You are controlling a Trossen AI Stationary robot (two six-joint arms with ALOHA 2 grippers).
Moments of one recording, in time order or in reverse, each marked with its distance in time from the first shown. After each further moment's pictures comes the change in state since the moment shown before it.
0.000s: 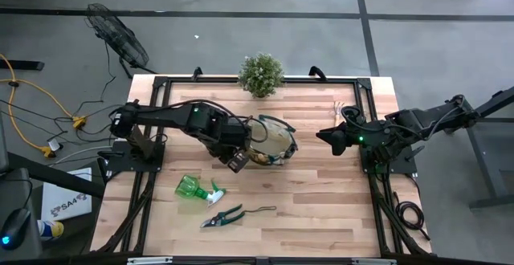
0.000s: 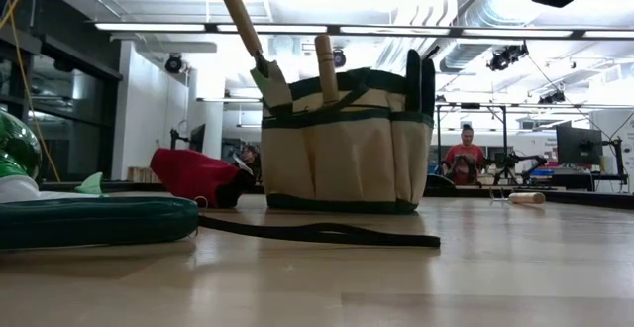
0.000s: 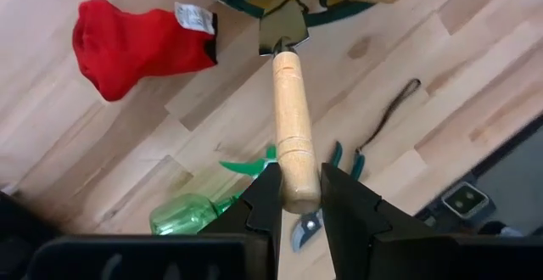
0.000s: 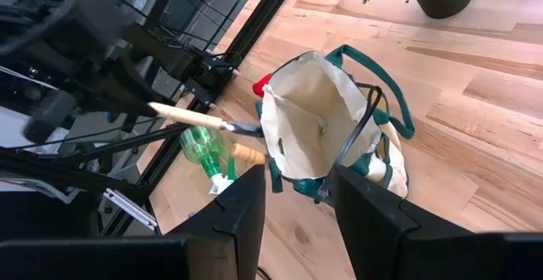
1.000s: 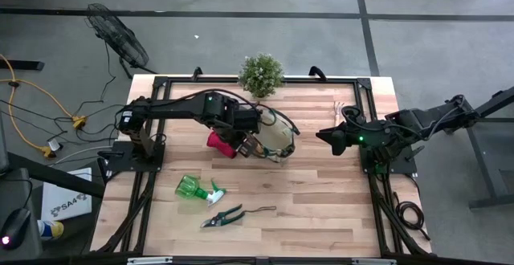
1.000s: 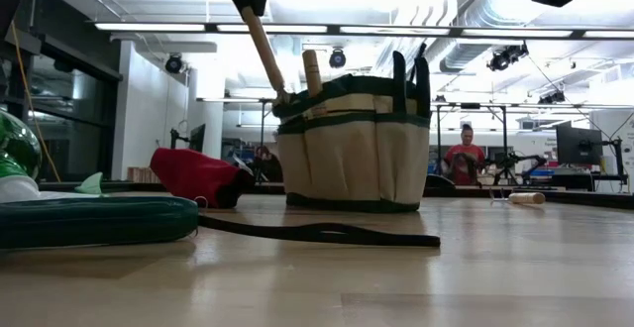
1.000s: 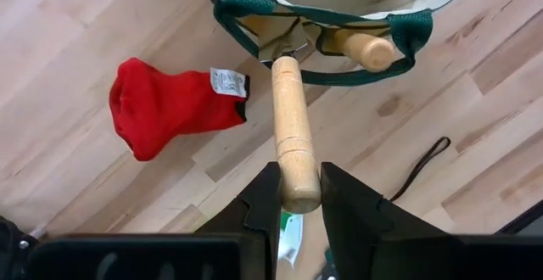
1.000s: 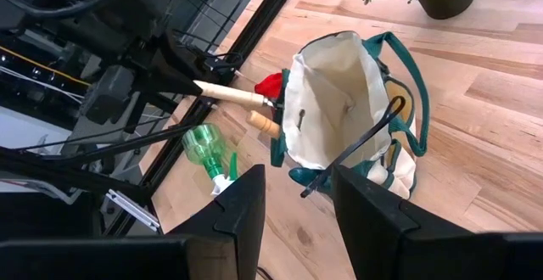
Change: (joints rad) left arm 0.119 0.050 -0.001 0.042 -0.053 0.105; right arm 0.000 0.000 0.000 0.007 0.000 0.000
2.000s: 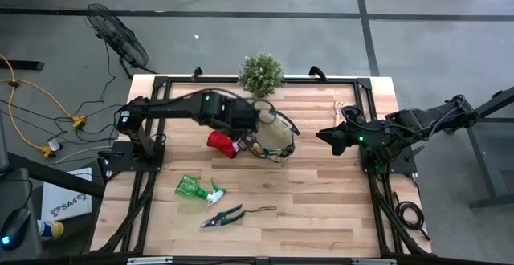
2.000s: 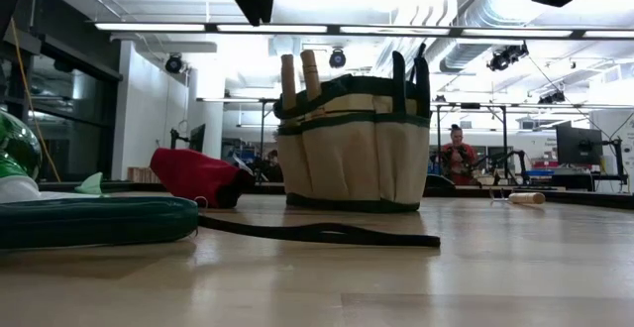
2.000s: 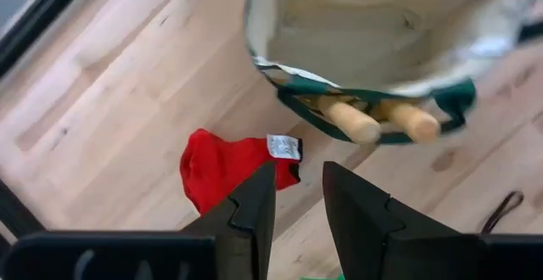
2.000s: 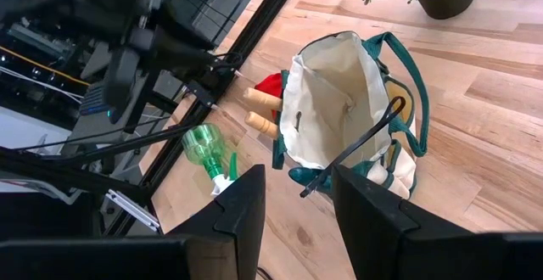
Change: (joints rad) left arm -0.018 -0.012 0.002 0.007 -0.244 0.109; right arm 0.000 0.000 0.000 0.000 0.000 0.000
